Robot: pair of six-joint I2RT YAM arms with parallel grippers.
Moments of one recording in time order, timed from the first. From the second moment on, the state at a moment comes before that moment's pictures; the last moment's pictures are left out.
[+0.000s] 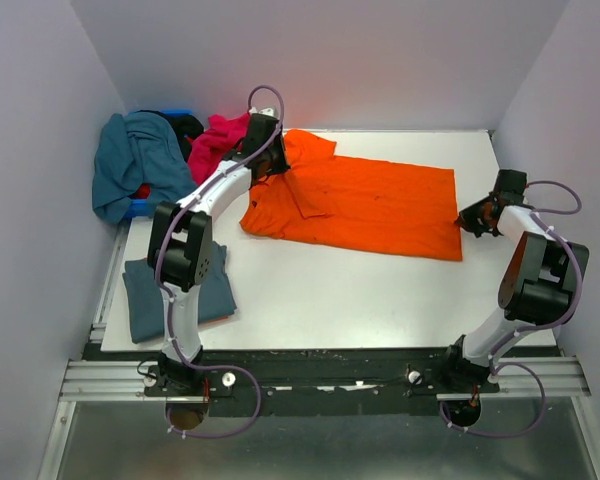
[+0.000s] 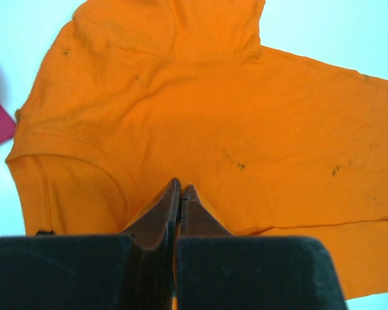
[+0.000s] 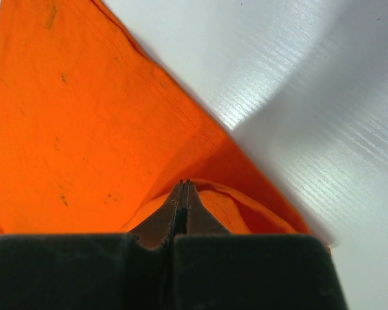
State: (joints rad) left arm -0.36 2.03 1.70 -0.28 0.01 -0.47; right arm -0.31 1.69 1.05 -0.31 -0.08 0.79
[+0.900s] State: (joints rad) left arm -0.34 2.21 1.90 -0.28 0.11 -0.47; right arm -0.31 1.66 1.05 -0.31 -0.07 0.77
